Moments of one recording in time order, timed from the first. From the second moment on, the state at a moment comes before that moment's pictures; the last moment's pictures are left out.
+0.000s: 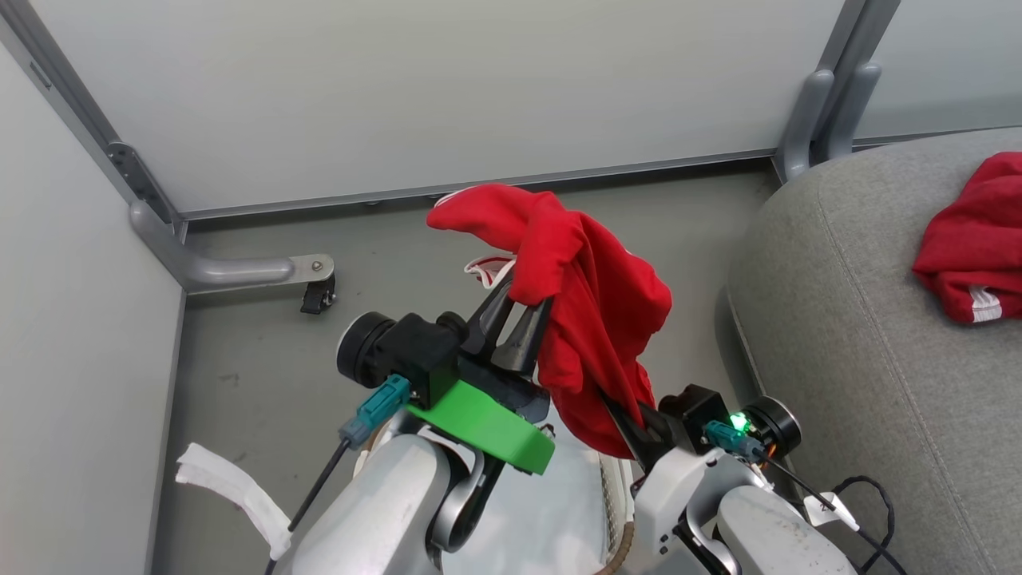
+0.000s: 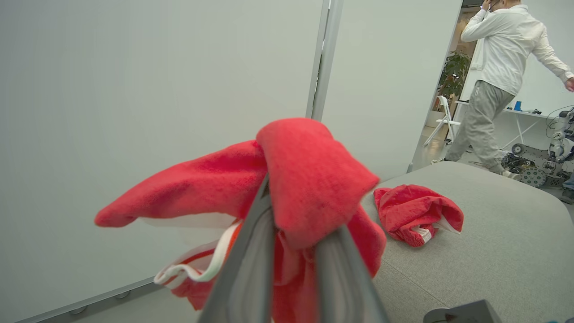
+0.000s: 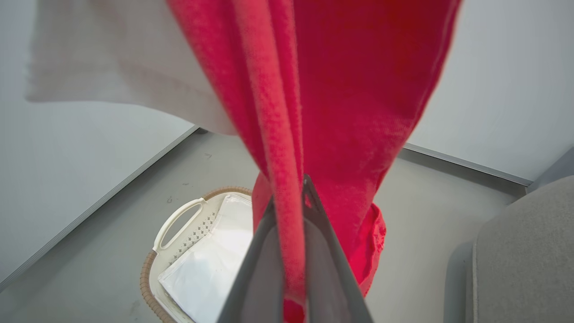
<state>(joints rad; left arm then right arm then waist) -0.42 0.05 -0.65 0.19 -0.46 -0.04 -0.26 -0.39 -0.05 0.50 0.67 0.18 0.13 -0.27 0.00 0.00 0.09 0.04</state>
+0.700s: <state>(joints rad) -0.42 0.05 -0.64 0.19 -0.46 -0.04 -0.26 -0.39 -0.05 0.49 0.66 0.19 0.13 -0.27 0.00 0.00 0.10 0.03</state>
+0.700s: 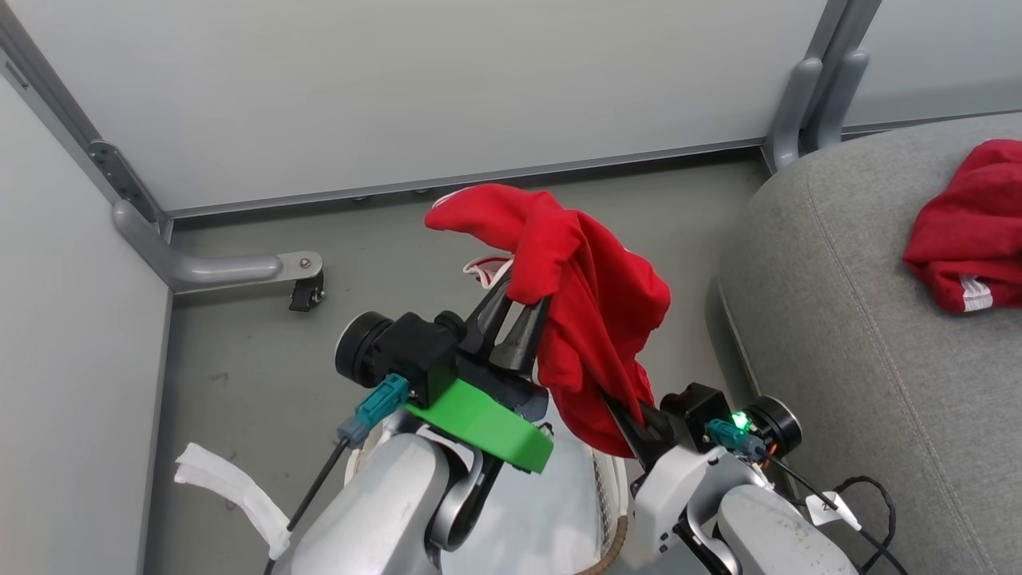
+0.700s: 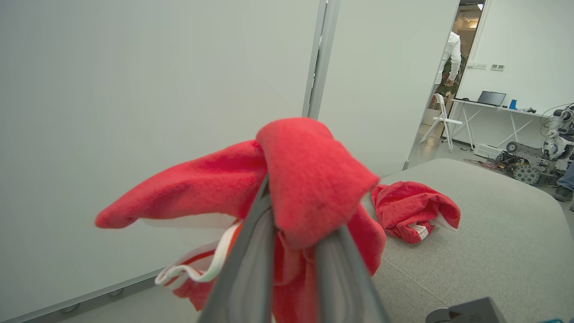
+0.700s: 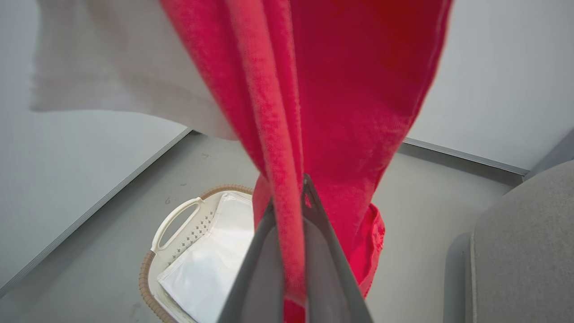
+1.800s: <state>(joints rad) -0.42 0.05 -0.51 0.31 -0.30 -0.09 -0.26 -0.39 -0.05 0.45 0.39 0.24 0.13 -0.26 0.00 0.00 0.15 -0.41</state>
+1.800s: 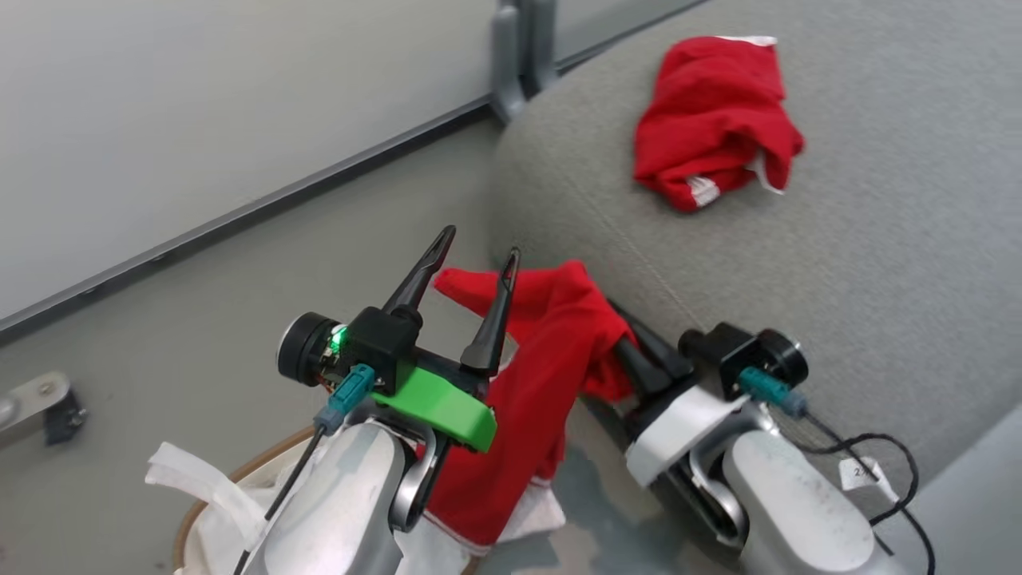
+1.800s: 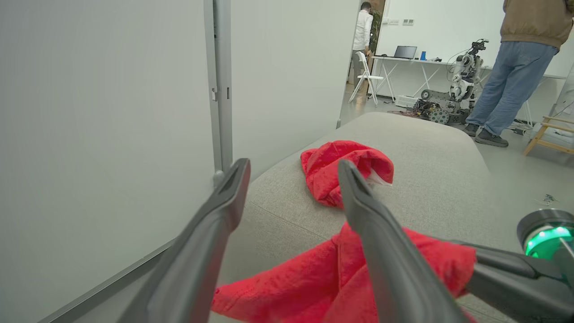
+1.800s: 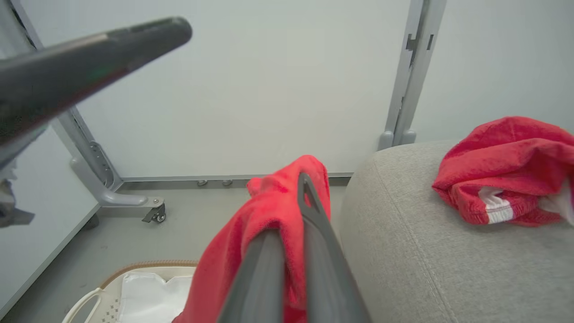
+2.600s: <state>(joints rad) -0.53 0.05 -0.50 0.40 -0.19 -0.13 -0.26 -0.98 -0.41 0.07 0.20 0.08 0.13 -0.26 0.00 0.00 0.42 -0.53</state>
